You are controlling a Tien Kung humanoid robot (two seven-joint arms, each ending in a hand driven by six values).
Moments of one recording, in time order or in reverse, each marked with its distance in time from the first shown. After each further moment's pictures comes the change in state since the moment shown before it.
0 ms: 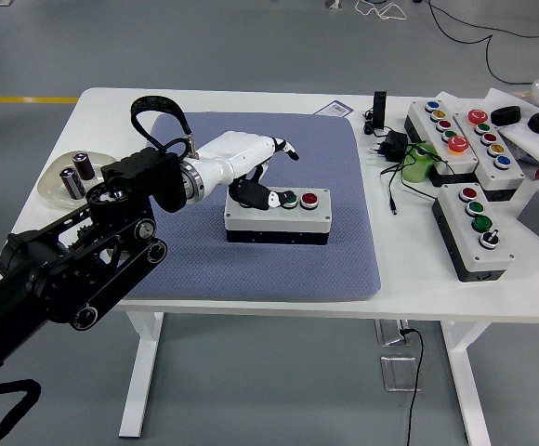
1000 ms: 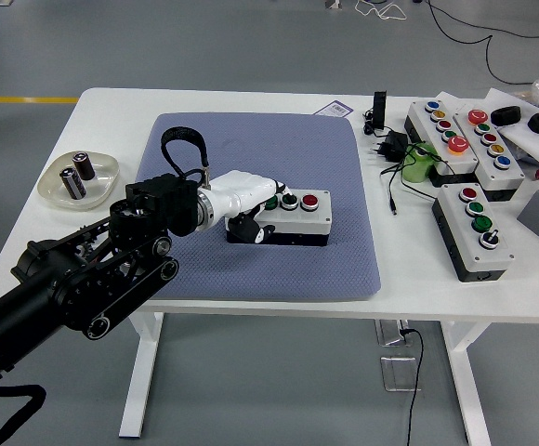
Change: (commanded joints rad) left arm -0.013 -0.025 0.114 0.112 -0.014 -0.055 0.028; right arm -0.003 0.000 -0.010 -0.003 0.008 0.000 -0.001
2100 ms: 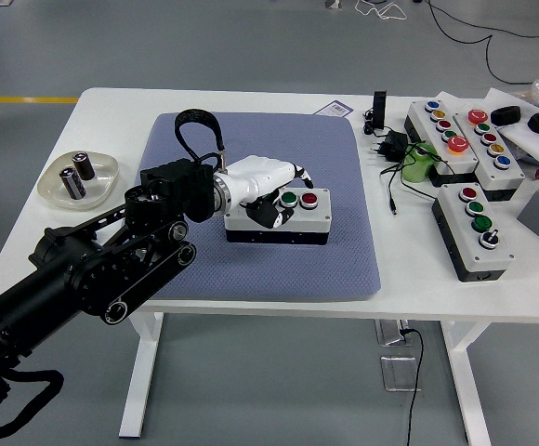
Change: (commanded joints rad) left arm -0.063 -0.050 -0.005 0.047 -0.050 0.053 -0.023; right arm 0.004 -0.004 0.015 0.001 -0.014 0.001 0.001
